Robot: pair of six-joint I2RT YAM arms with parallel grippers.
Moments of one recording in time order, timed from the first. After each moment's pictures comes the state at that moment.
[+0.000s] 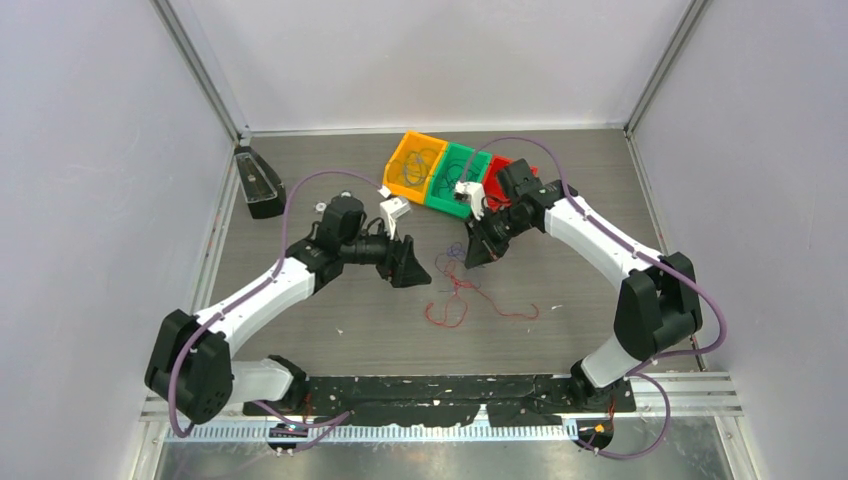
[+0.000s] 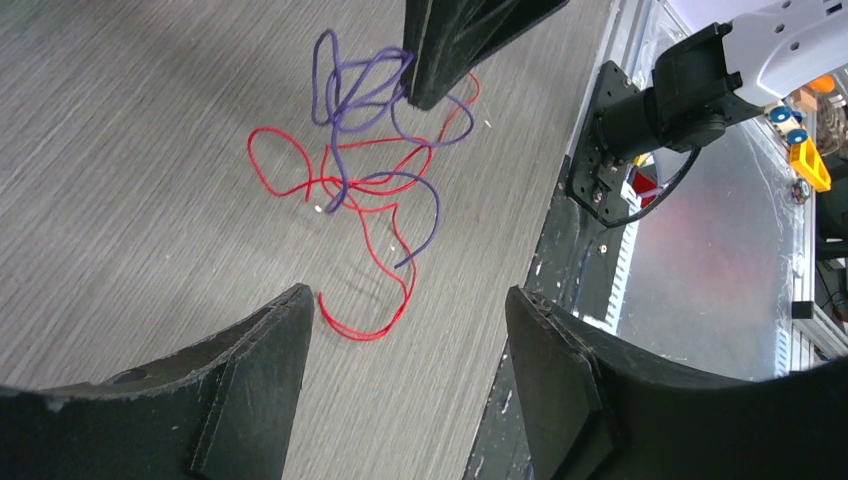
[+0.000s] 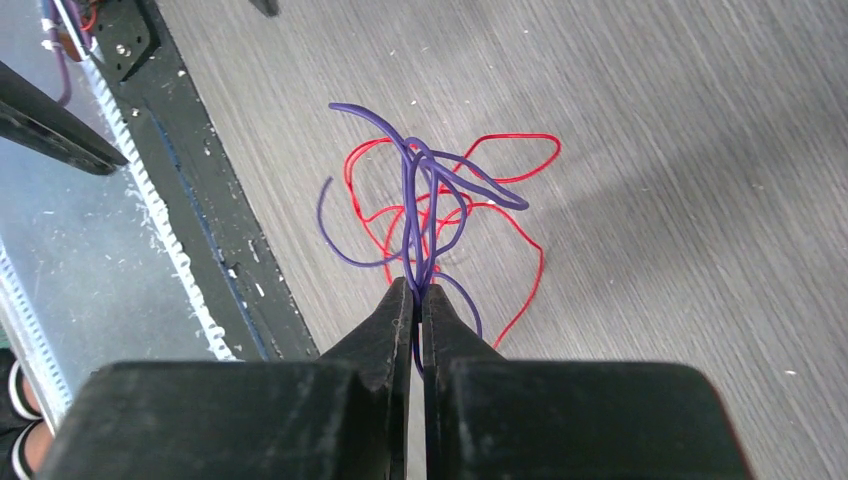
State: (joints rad) left arm -0.53 1.26 0.80 -0.11 0.77 -0.17; right arm 0.45 1.57 1.24 -0.80 -0.68 -0.31
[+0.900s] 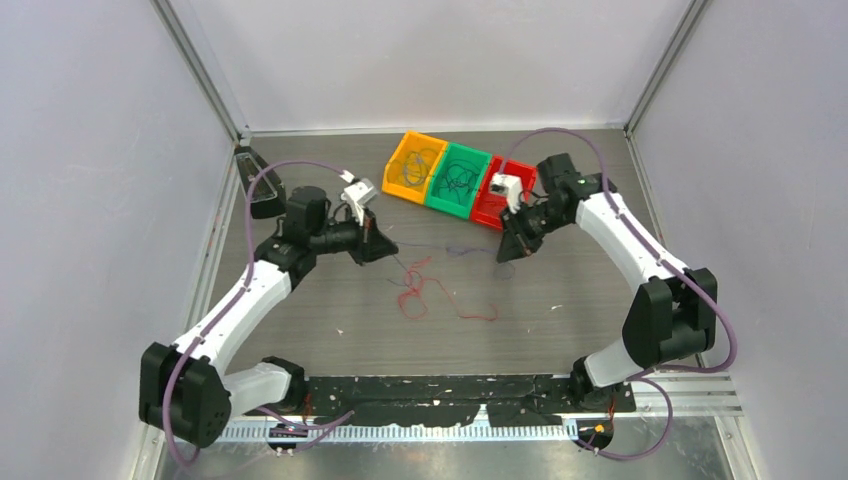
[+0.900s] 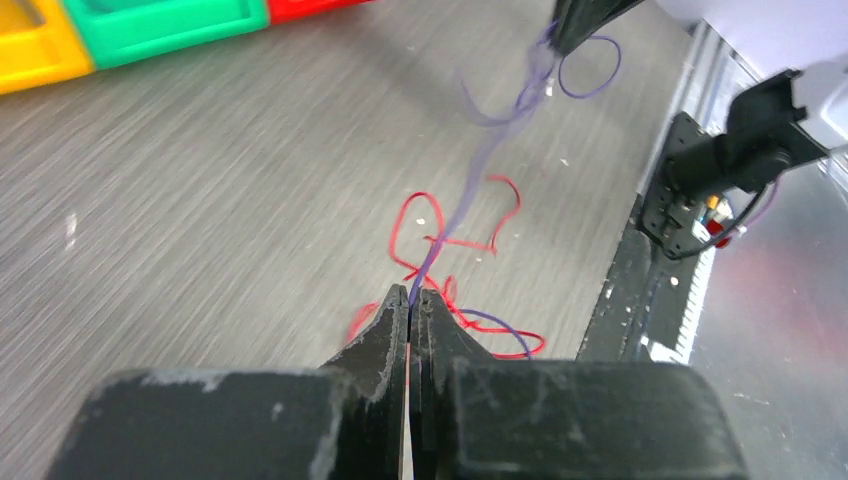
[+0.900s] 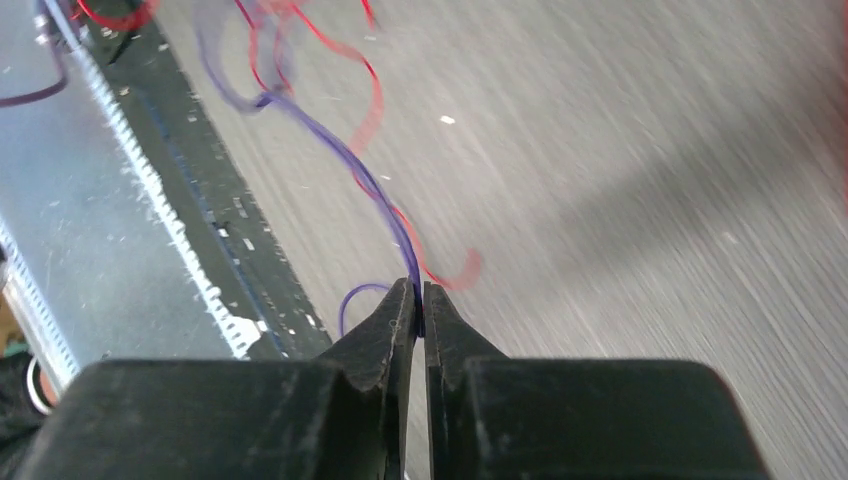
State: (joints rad) left arm -0.42 1.17 0.84 -0.18 0.76 -0.06; right arm 0.30 1.50 1.25 -0.98 -0.74 -0.43
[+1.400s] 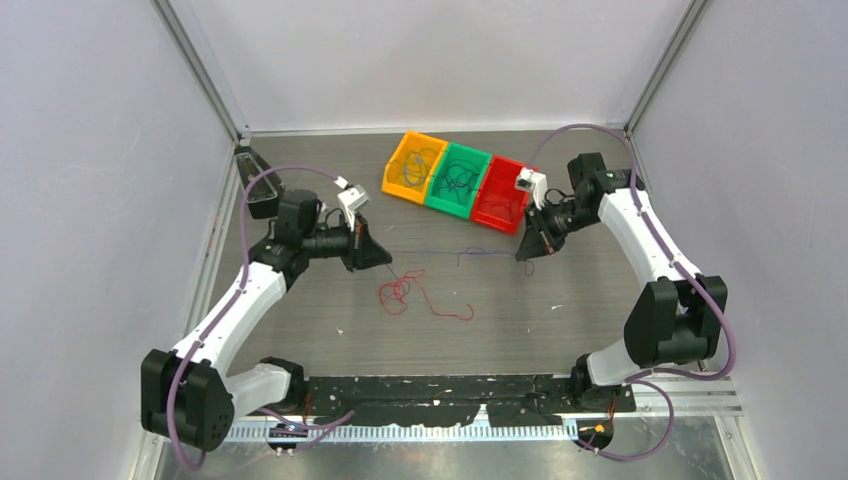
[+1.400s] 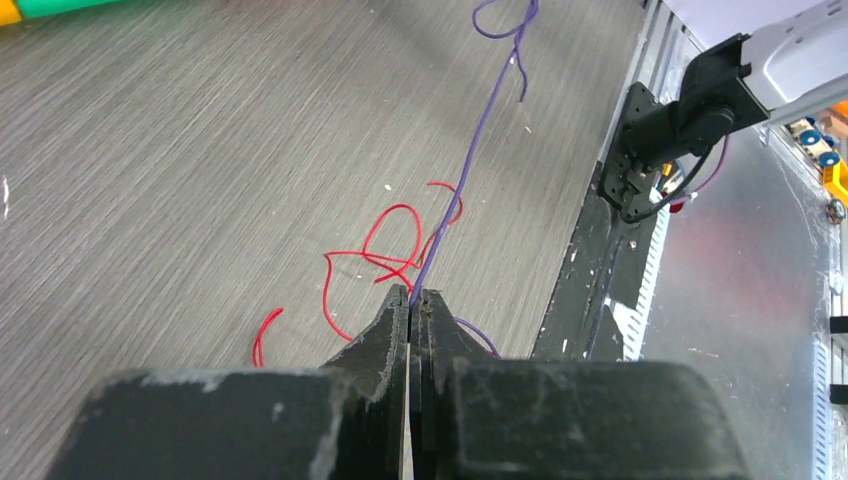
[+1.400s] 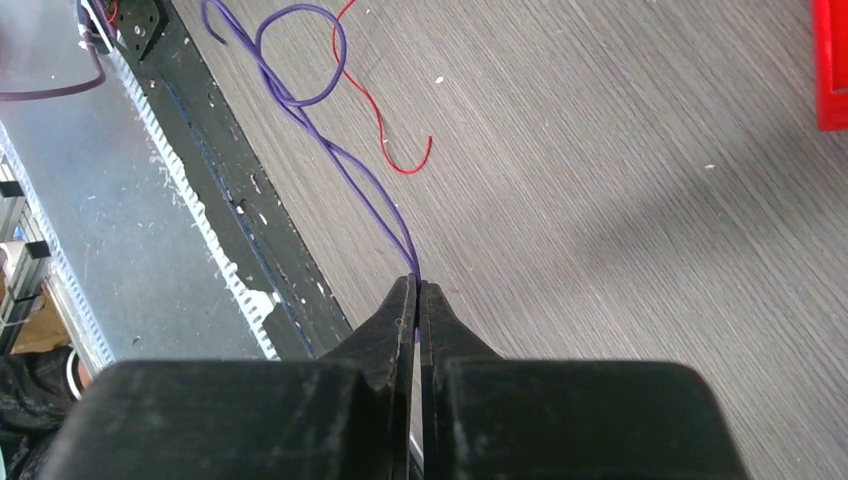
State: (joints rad) left arm -0.26 1.14 0.82 -0.29 0.90 0.00; right arm 0.08 1.50 1.27 -1.15 -0.80 -0.60
